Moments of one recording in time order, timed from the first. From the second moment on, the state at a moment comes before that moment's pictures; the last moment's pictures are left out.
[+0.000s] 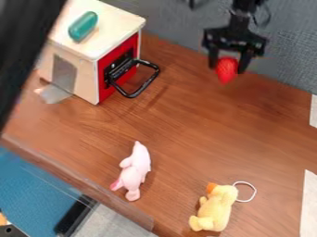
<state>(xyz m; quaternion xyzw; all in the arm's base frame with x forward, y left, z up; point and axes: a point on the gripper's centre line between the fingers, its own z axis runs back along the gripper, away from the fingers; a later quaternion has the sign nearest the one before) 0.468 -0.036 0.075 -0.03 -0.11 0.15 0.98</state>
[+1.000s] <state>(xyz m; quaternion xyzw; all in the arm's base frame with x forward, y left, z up) 0.279 0.069 0.089 -0.01 -0.14 0.11 0.98</state>
